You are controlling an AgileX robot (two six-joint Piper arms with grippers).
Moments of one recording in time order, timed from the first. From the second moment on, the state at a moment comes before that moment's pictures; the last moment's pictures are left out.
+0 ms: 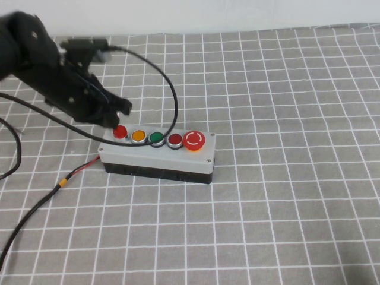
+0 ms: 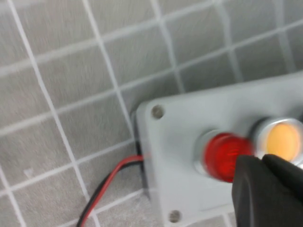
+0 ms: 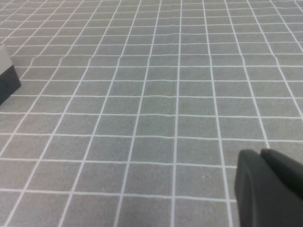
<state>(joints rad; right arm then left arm) 0.08 -0.01 0.03 0.20 0.34 -0.11 -0.22 1.82 -1.49 -0.28 0.93 0.34</state>
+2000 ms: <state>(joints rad) 0.08 -0.01 0.03 0.20 0.34 -0.11 -0.21 0.10 -0.01 -0.21 -0.02 0.29</state>
